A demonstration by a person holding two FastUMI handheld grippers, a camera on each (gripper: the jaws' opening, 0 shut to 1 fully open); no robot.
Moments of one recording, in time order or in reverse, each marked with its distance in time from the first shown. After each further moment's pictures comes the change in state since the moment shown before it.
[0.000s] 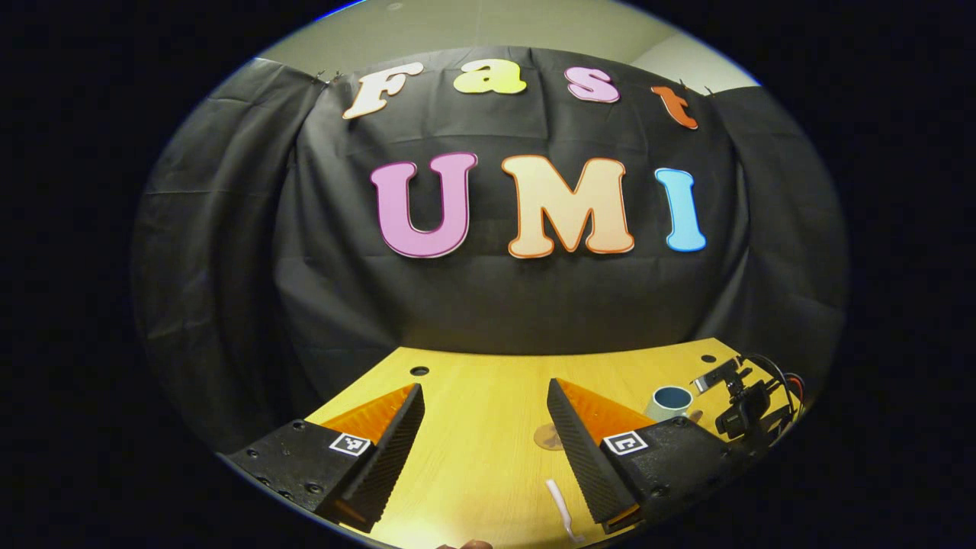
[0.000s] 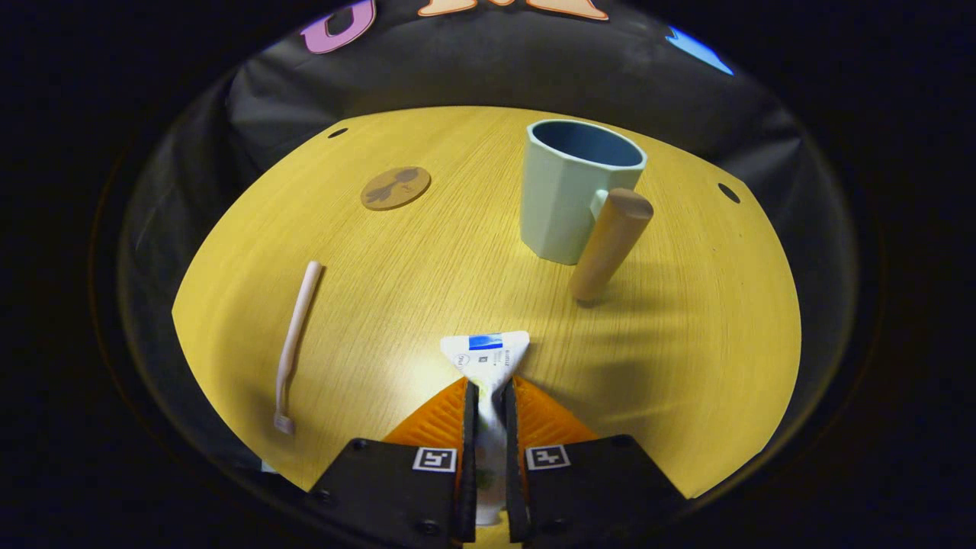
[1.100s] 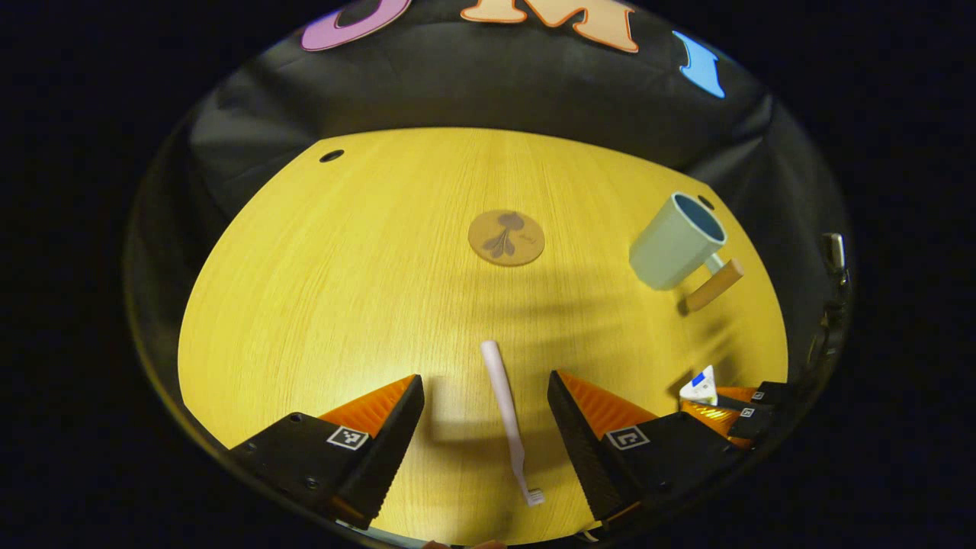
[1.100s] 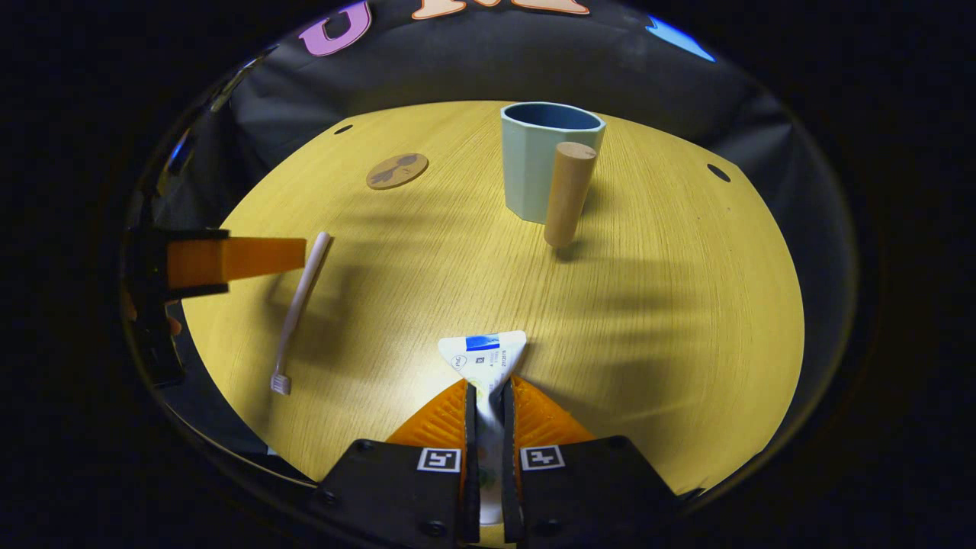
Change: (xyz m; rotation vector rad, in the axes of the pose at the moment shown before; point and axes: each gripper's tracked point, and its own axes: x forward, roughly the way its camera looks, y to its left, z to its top) left arm 0.019 -0.074 -0.236 -0.040 0.887 -0.143; right arm -0.018 -0.010 -0.035 0.020 0.001 0.023
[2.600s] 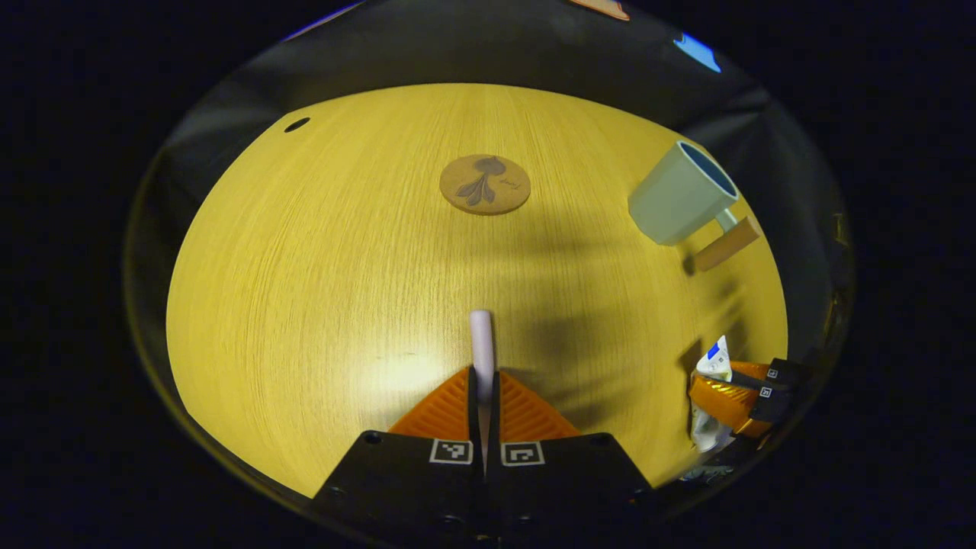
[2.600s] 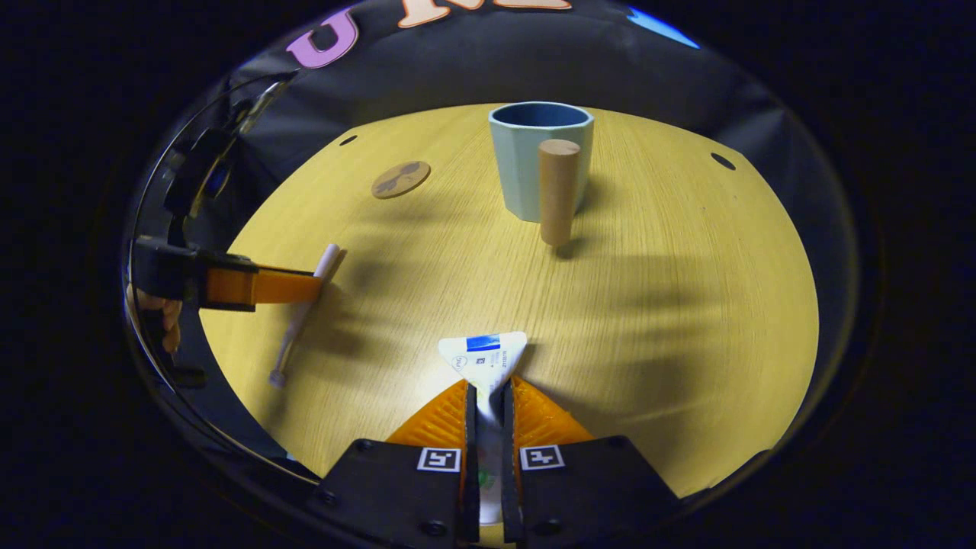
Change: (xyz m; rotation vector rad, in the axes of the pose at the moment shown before) left arm 0.008 -0.009 -0.019 0.001 0.076 -0.083; right arm -0.002 0.003 0.005 0.080 -0.027 0.081
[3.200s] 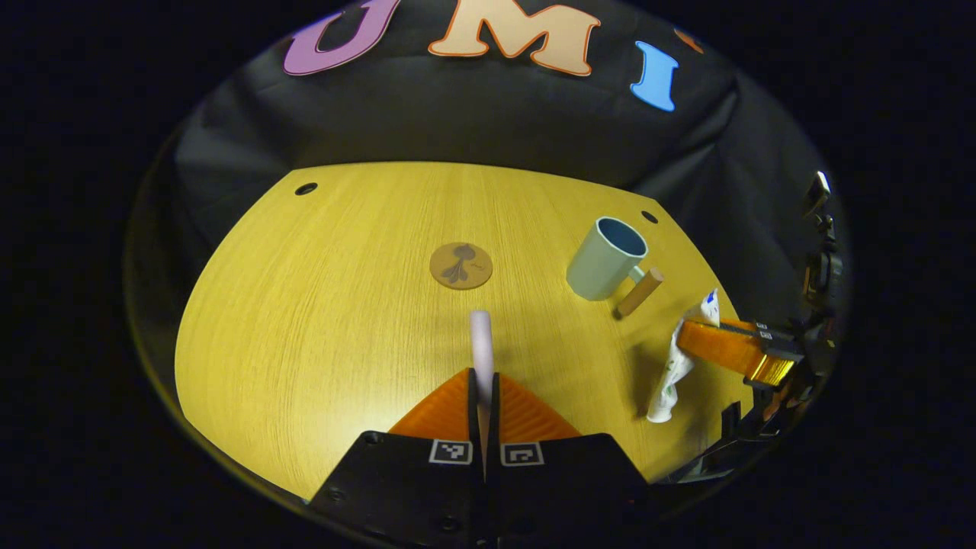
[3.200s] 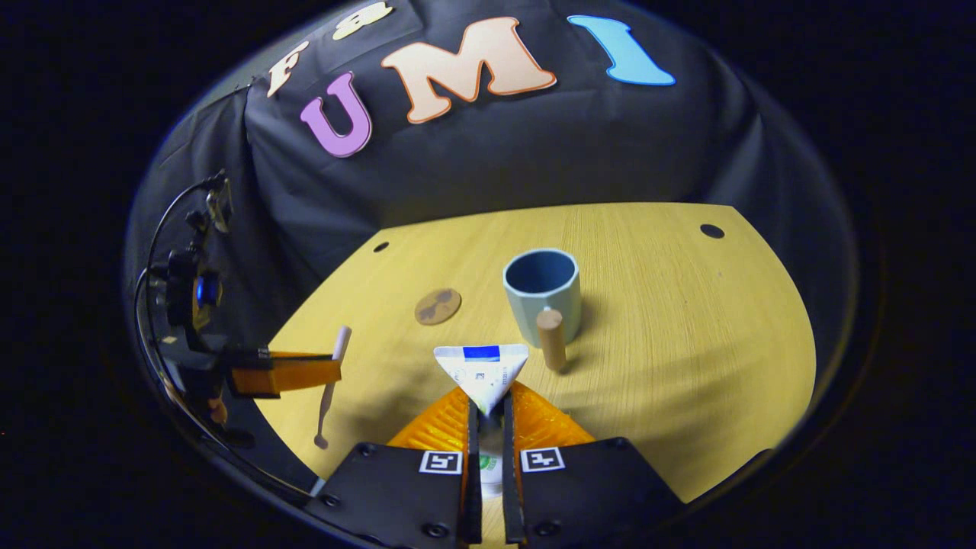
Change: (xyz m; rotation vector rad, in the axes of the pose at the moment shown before) left arm -0.082 0.036 0.018 0.058 -0.287 -0.082; right arm -0.075 0.017 0.122 0.082 -0.410 0.134
